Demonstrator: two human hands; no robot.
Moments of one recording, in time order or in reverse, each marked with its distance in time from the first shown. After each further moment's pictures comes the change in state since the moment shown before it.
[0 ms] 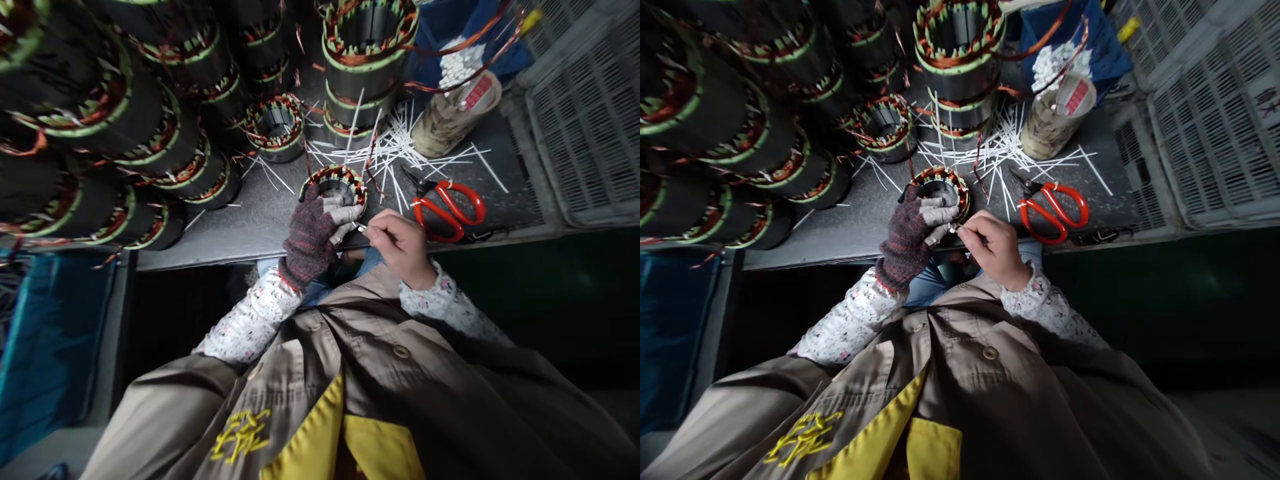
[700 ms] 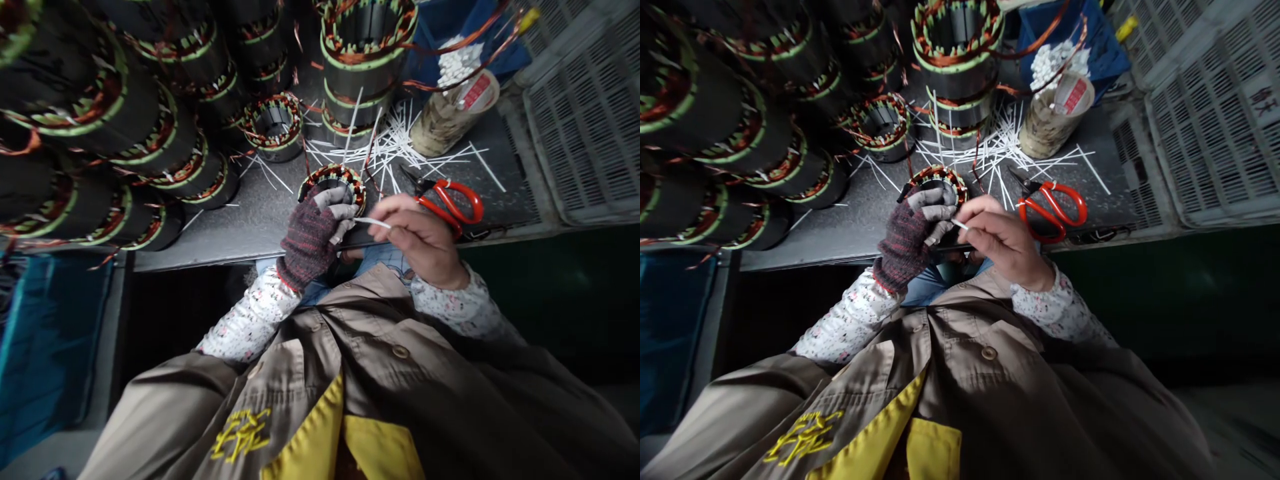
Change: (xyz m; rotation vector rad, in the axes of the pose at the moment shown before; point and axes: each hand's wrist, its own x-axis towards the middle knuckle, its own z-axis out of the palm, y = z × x) left_hand 0.003 0.012 -0.006 -0.035 -0.024 -0.111; right_hand 0.013 -0.025 -0.029 0.311 -0.200 0.133
